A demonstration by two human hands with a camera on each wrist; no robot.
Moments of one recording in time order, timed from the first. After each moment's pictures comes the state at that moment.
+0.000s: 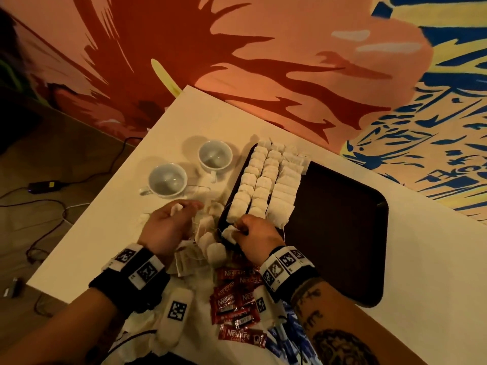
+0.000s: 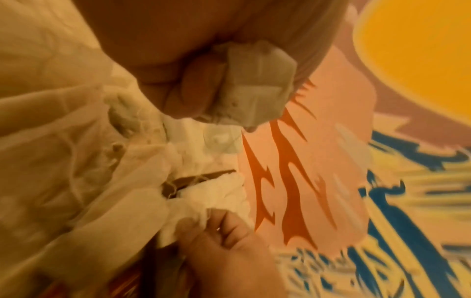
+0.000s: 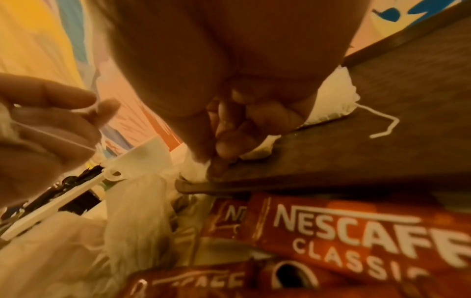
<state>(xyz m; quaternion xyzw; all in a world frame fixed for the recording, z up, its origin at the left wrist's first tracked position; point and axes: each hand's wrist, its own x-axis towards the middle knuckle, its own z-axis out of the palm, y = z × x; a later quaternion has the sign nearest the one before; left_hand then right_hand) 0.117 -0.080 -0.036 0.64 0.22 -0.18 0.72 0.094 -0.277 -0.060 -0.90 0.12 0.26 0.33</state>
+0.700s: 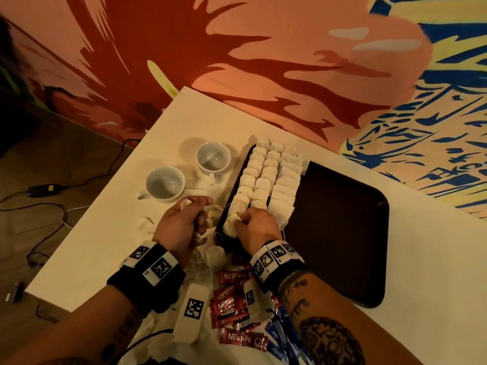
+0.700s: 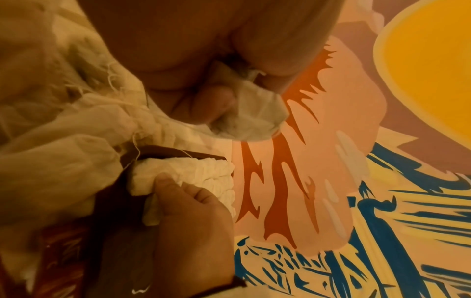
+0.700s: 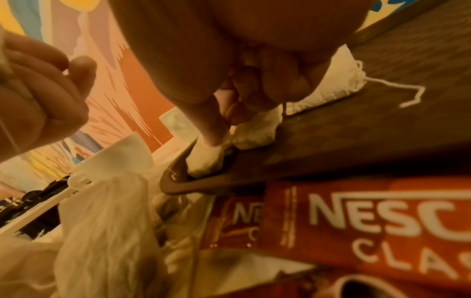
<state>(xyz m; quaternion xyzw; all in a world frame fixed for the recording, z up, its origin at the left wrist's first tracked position) 0.124 -0.108 -0.022 0.56 0.25 -0.22 0.76 0.114 -0.275 -0.063 -0.91 0.19 0.19 0.31</state>
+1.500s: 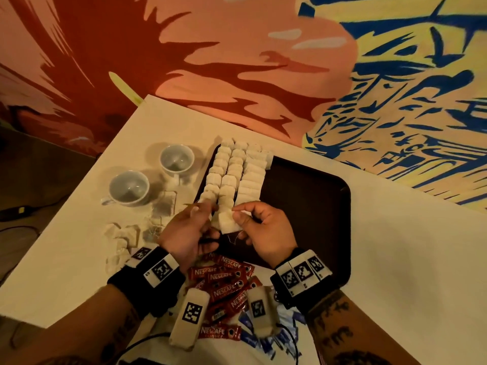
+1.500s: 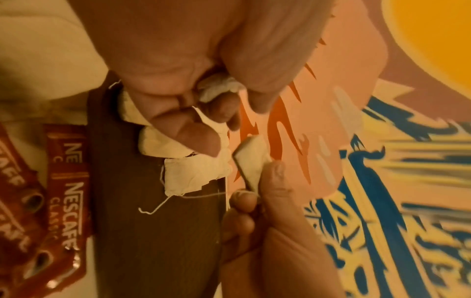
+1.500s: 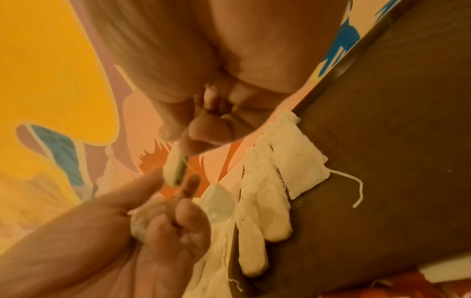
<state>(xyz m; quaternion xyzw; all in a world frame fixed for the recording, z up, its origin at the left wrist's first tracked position) 0.096 -0.169 -0.016 0.59 0.18 -0.31 0.73 0.053 -0.330 -0.002 -0.76 0.17 0.03 0.62</state>
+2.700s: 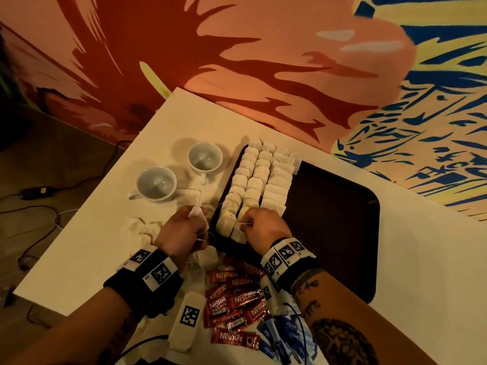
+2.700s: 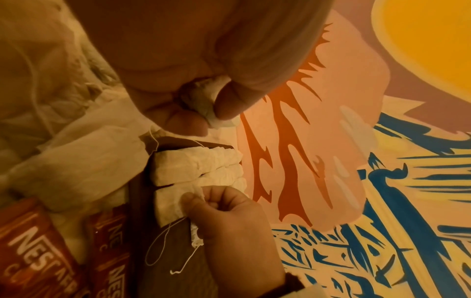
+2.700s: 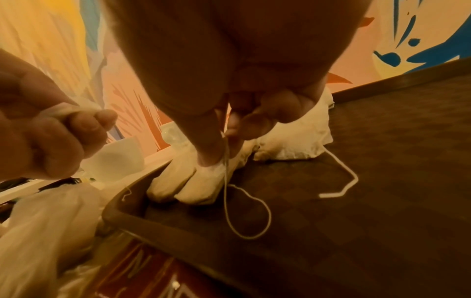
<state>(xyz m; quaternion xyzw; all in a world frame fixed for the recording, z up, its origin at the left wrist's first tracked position) 0.115 -0.118 -0.031 0.62 0.26 -0.27 0.69 0.111 -0.308 -0.054 -0.93 0.12 0.25 0.23</state>
